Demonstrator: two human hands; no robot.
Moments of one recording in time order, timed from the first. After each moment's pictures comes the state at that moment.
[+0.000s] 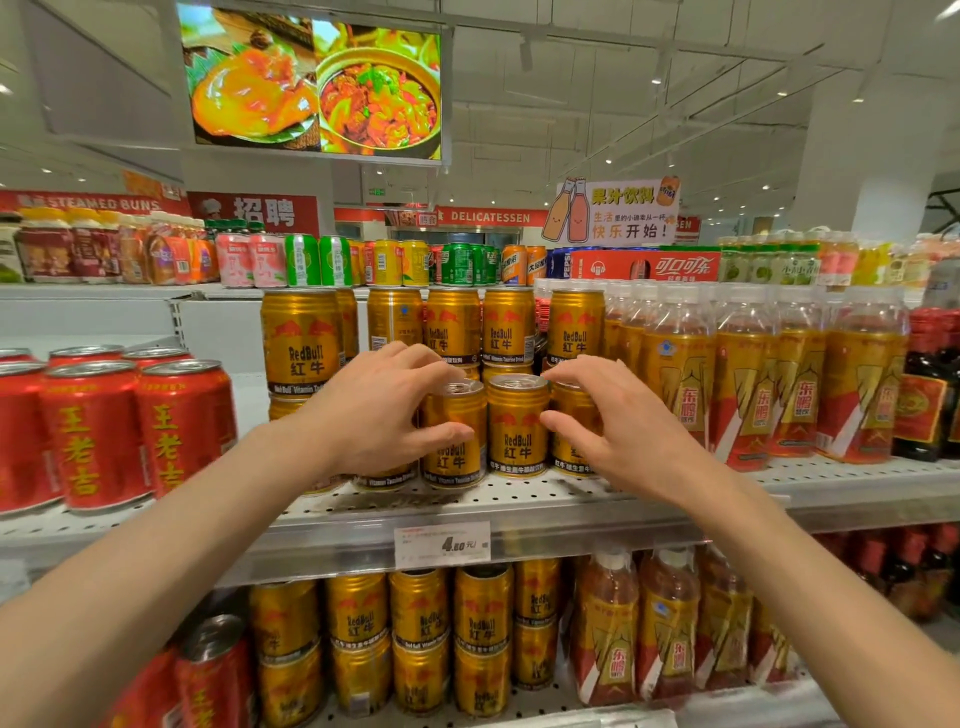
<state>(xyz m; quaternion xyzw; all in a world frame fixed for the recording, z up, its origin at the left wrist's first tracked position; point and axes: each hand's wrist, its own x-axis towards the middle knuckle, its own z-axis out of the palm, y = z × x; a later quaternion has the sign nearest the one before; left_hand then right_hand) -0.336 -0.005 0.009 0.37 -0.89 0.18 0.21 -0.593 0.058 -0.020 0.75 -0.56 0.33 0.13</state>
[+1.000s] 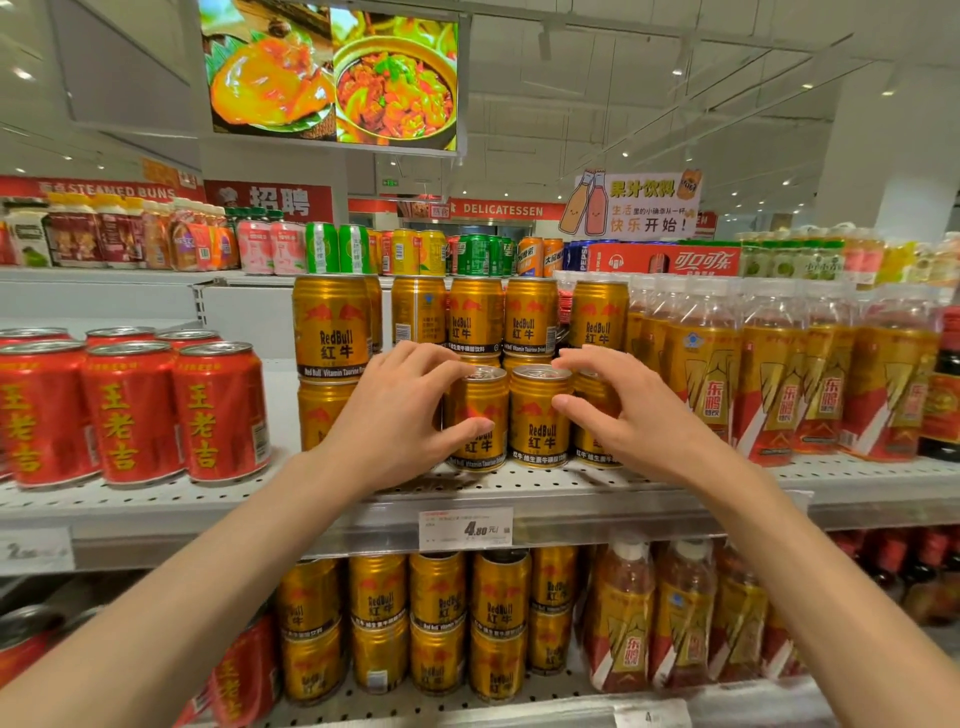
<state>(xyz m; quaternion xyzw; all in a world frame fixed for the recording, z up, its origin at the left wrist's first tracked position) -0.330 0.000 -0.022 0.39 -0.86 0.14 0.31 -0.585 0.054 -0.018 0.75 -0.55 0.36 0.07</state>
